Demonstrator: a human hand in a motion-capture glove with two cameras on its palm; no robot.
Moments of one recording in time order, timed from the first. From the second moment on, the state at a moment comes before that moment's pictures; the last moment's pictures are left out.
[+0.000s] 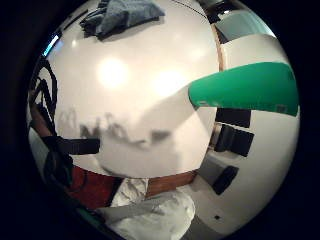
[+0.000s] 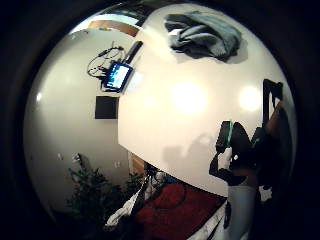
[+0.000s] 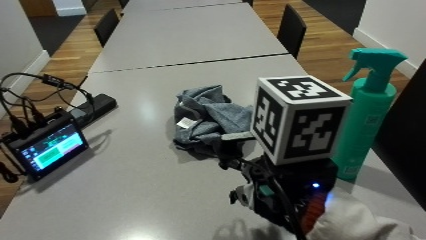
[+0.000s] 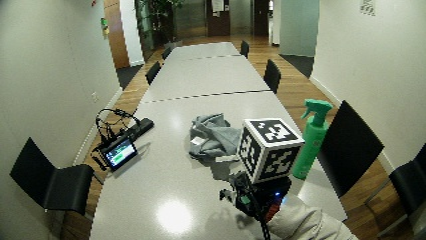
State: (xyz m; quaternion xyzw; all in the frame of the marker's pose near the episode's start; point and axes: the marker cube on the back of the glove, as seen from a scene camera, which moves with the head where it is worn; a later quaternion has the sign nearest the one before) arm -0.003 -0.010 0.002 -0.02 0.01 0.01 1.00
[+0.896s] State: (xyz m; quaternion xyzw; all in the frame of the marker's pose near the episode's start) arm 0.109 0.054 -0.046 0.24 -0.32 0.01 0.92
